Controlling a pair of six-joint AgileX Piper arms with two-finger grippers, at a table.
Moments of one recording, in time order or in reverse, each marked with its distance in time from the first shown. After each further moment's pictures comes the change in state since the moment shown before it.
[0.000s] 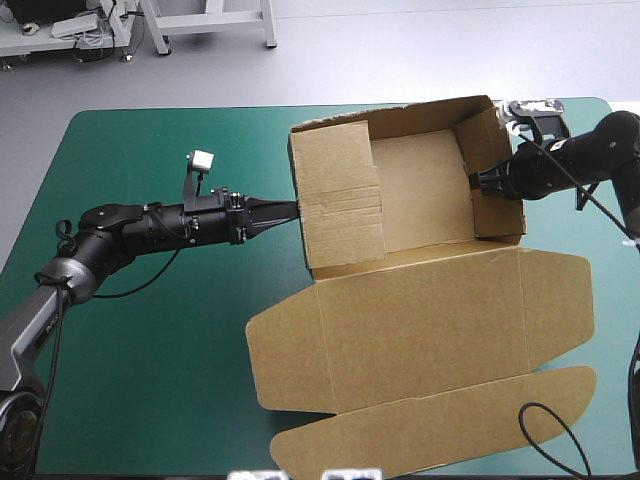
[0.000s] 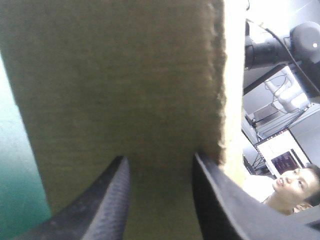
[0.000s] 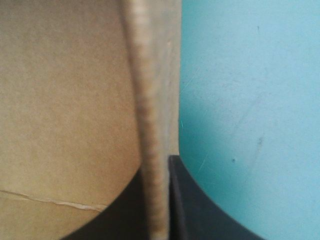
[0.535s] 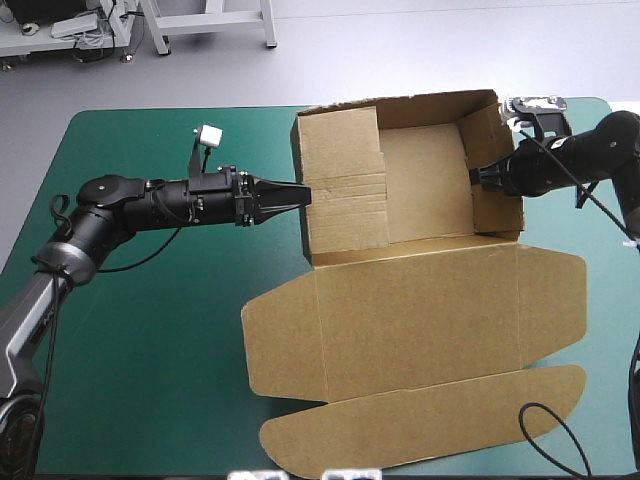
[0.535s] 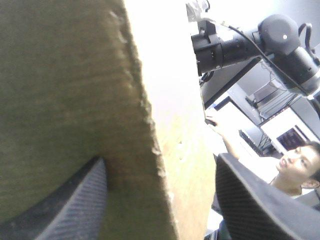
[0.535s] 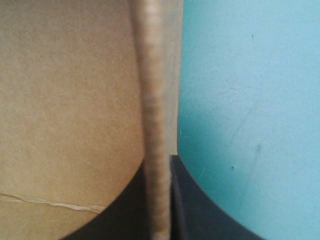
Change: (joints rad) left arm -0.048 0.000 -0.179 0.083 0.002 -0.072; right arm 0.001 0.000 0.000 0.006 -0.028 0.016
